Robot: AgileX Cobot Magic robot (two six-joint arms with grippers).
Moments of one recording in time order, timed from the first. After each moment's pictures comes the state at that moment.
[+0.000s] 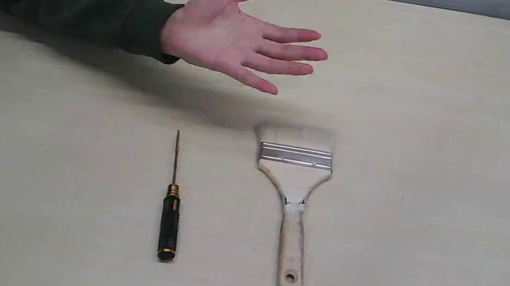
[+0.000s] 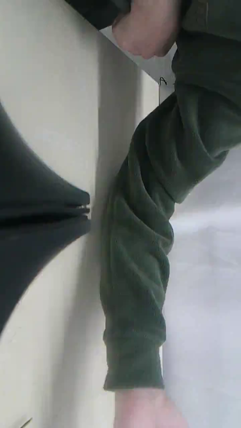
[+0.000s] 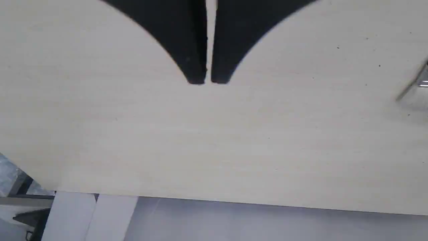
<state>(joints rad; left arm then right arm) 0.02 0.00 0.00 0.07 0.26 -0.07 -0.11 0.01 0.00 -0.12 0.36 0.04</state>
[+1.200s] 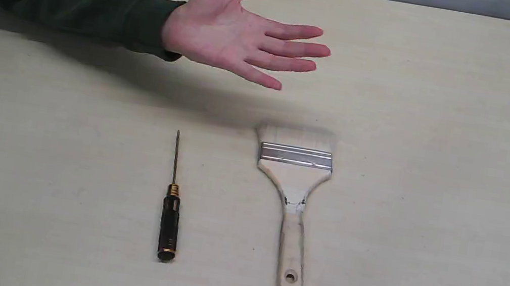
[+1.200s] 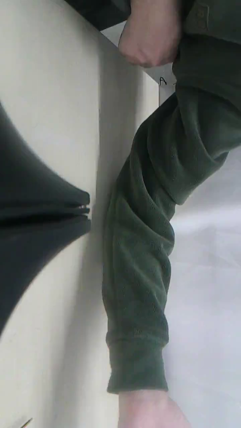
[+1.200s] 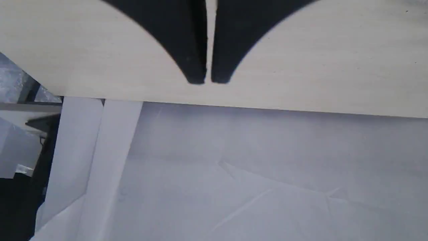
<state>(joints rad) 0.02 0.00 0.00 0.07 0.26 -0.07 -0.11 0.01 0.00 -0.11 0.09 0.04</state>
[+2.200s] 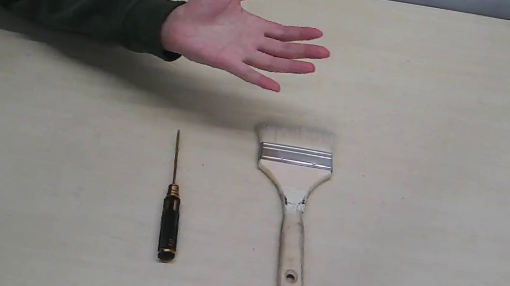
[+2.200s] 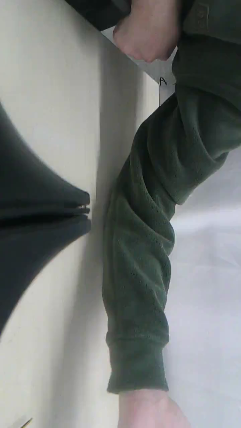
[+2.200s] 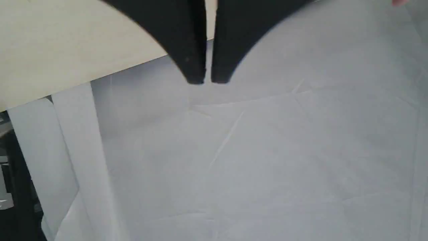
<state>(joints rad) 0.02 0.00 0.00 0.07 0.26 -0.07 -0.11 0.03 -0.02 0.32 -0.08 0.05</state>
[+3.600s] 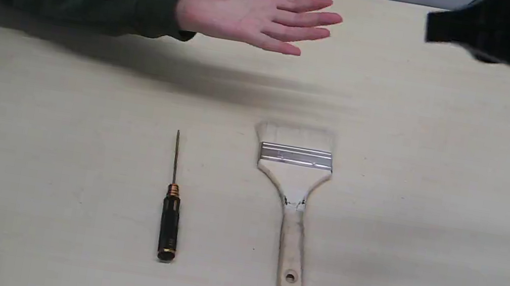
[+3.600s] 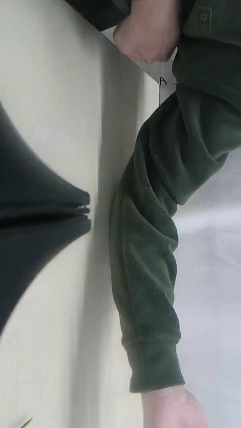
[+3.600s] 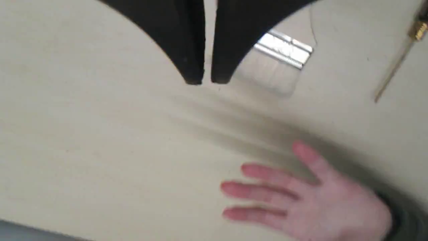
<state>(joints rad) 0.02 0.00 0.00 0.07 0.26 -0.07 0.29 1.30 -0.93 0.19 0.50 -0.20</state>
